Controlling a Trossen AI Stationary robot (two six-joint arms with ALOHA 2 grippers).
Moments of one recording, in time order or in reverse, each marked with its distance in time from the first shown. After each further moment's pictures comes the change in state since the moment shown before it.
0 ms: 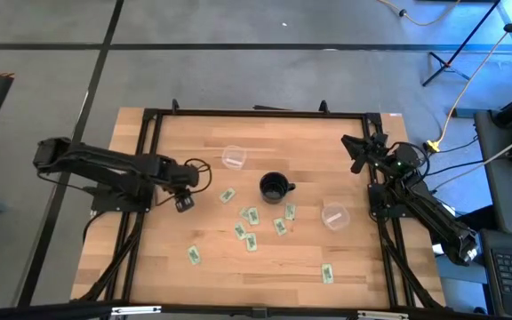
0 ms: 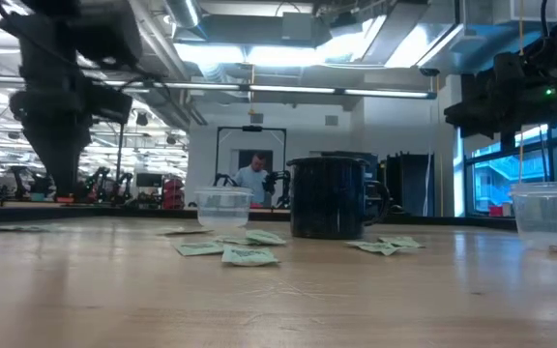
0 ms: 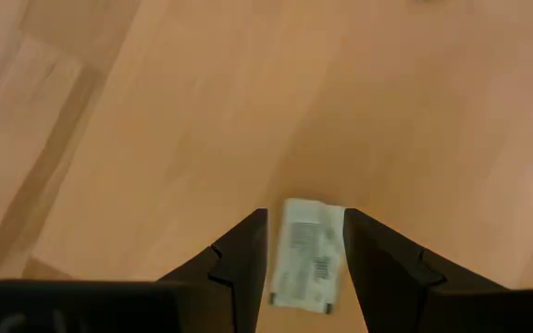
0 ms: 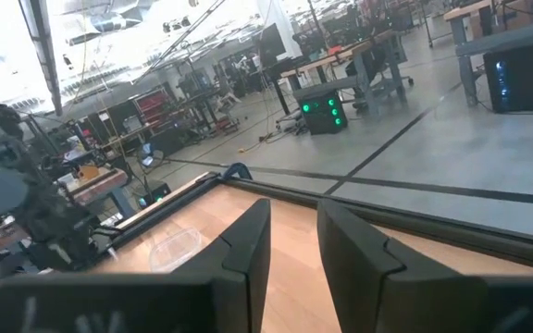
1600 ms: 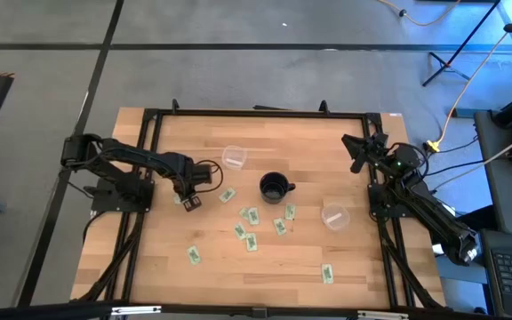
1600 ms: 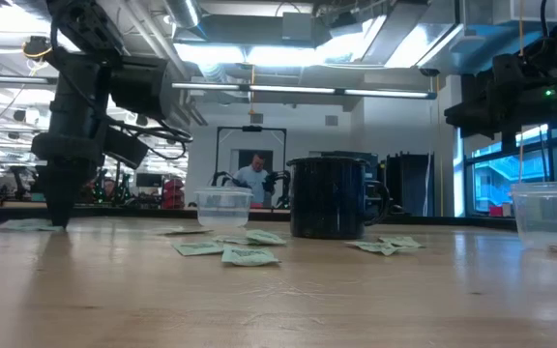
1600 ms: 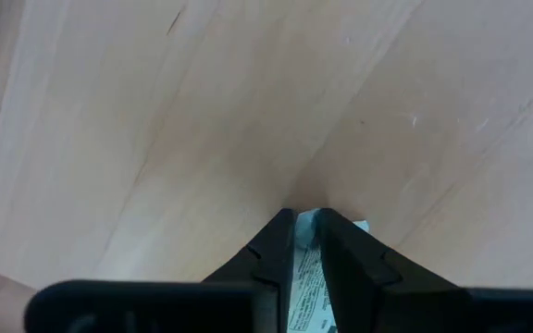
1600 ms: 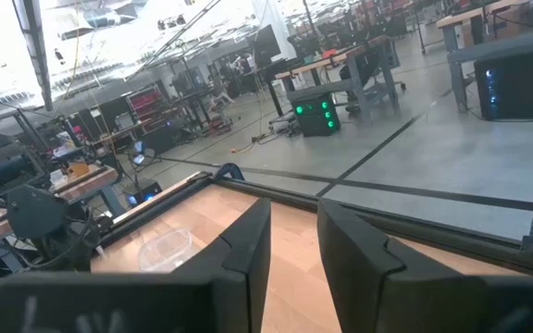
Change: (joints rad) left arm 0.100 0.315 0.043 0.050 0.111 0.064; right arm 0.000 0.000 0.000 -0.002 0.017 -0.032
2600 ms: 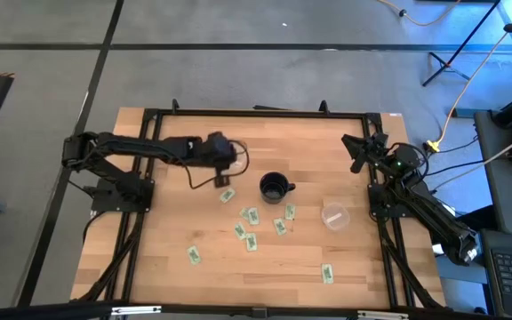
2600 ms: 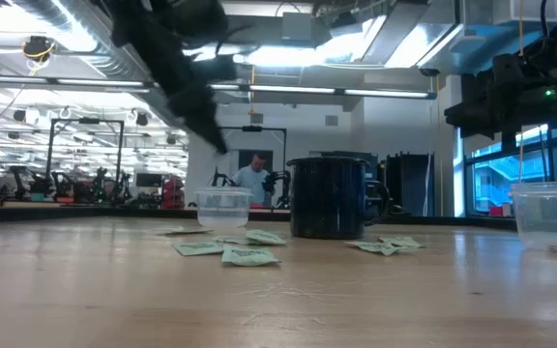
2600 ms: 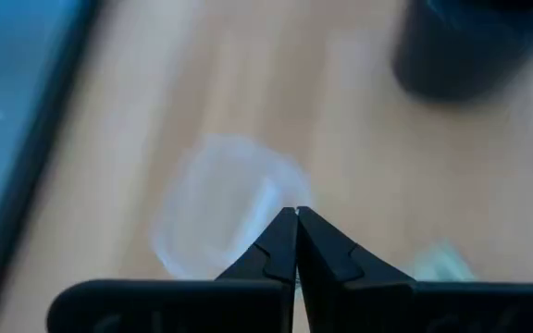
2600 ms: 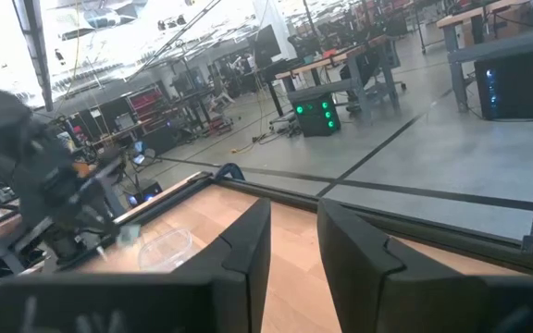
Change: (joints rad) left arm 0.090 -0.003 0.264 0.454 -0.238 0.563; right arm 0.000 0.000 0.000 0.000 -0.001 0.002
